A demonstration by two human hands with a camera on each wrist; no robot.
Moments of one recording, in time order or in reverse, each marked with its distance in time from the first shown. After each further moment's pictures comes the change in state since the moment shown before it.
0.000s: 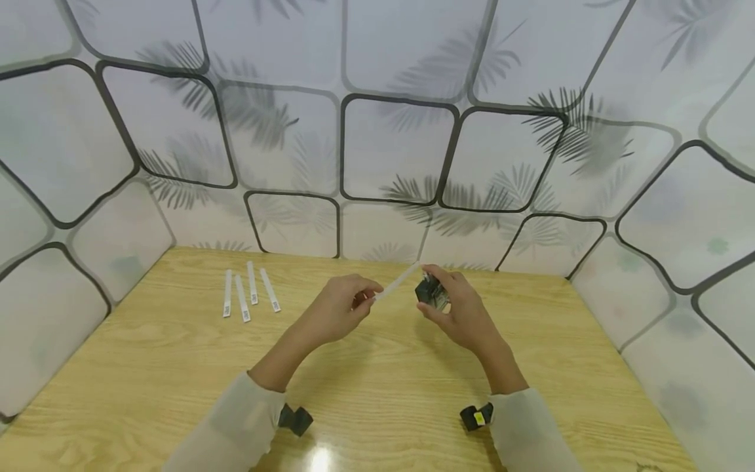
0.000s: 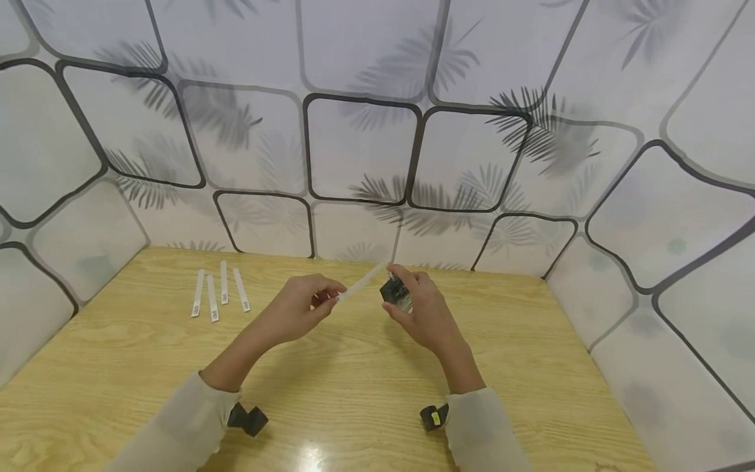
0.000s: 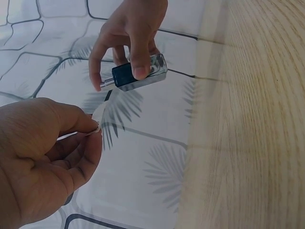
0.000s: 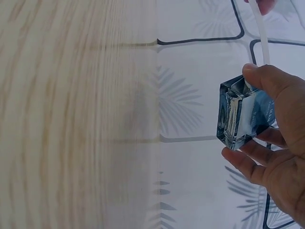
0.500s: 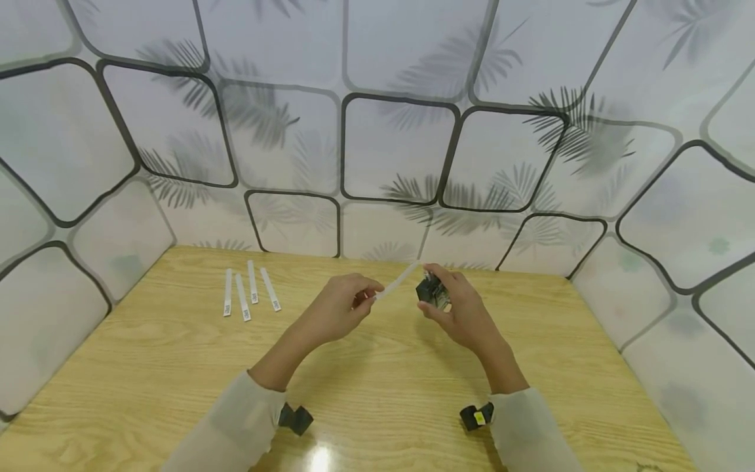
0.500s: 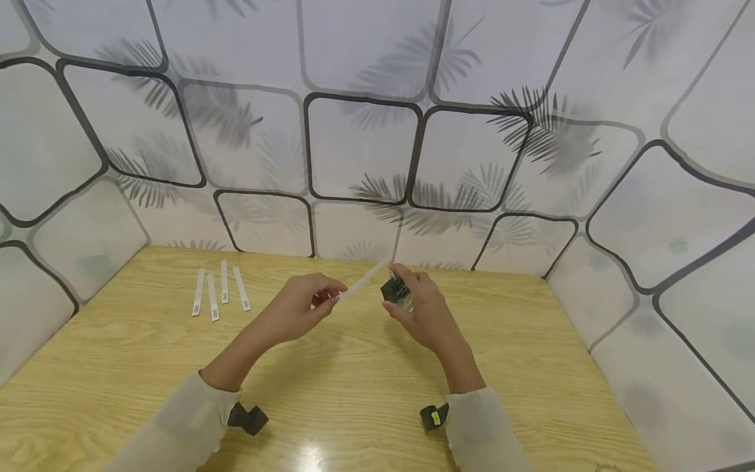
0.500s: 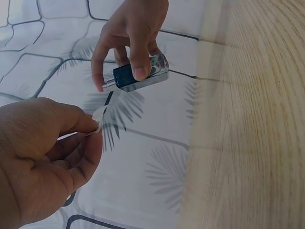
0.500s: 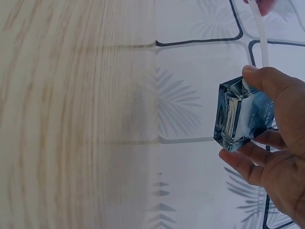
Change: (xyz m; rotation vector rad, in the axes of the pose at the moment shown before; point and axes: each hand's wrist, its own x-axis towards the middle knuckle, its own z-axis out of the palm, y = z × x) left_hand 0.001 0.000 0.000 0.016 -0.001 0.014; right_hand -0.001 -0.001 -0.001 0.023 -0.012 0.017
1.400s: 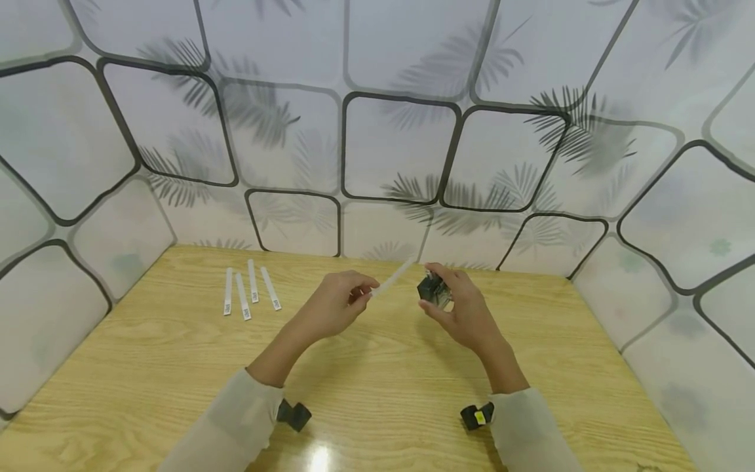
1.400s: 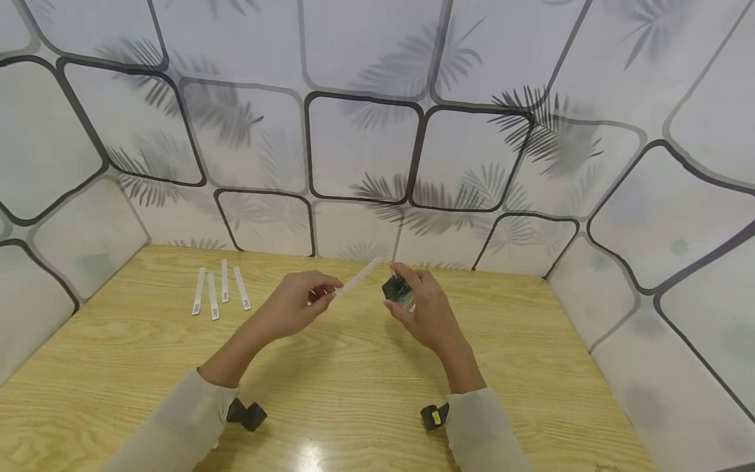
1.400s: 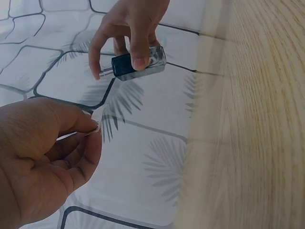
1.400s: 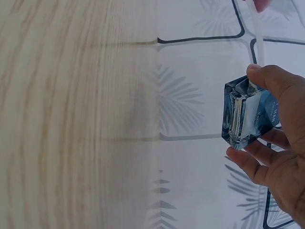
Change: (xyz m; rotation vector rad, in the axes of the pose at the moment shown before) left_hand 0.000 -0.005 -0.004 -0.033 0.013 -0.043; right_hand 0.000 0.001 0.000 -0.007 0.057 -0.019
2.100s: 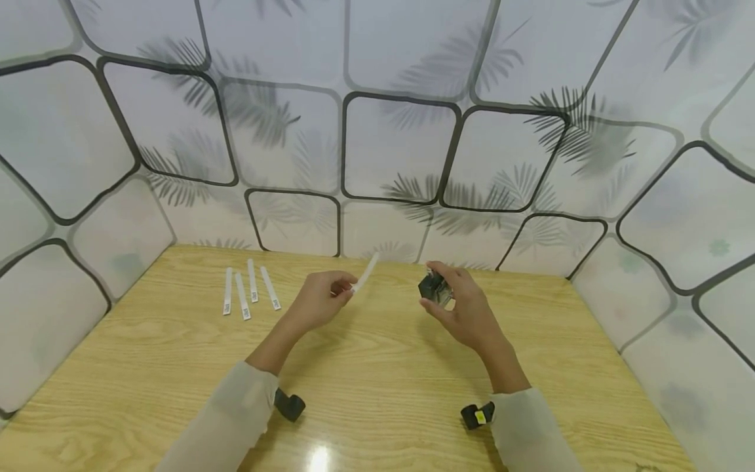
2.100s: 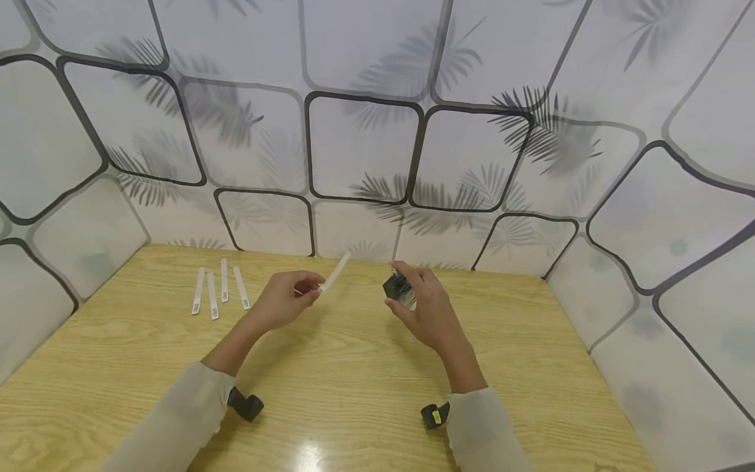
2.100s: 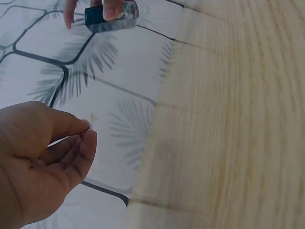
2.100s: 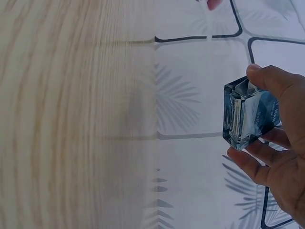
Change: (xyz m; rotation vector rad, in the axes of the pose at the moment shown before) left_hand -0.005 -0.051 0.007 -0.094 0.052 -0.217; right_hand 0.000 -0.001 -0.003 -0.021 0.003 0.009
